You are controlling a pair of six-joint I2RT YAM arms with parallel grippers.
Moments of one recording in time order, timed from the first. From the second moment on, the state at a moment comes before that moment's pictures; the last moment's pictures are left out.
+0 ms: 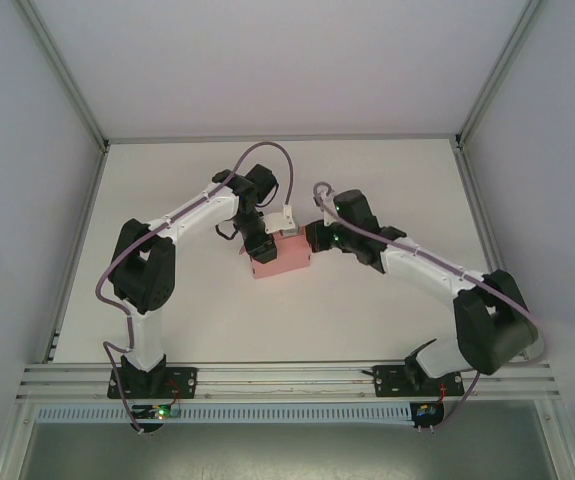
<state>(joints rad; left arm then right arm) -0.53 1.95 1.61 -1.13 0.42 0.65 0.55 1.43 0.84 -0.10 -0.23 0.31</state>
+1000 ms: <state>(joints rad) -0.53 1.83 1.58 -0.90 0.31 0.46 0.72 1.45 0.86 -0.14 0.16 0.36</state>
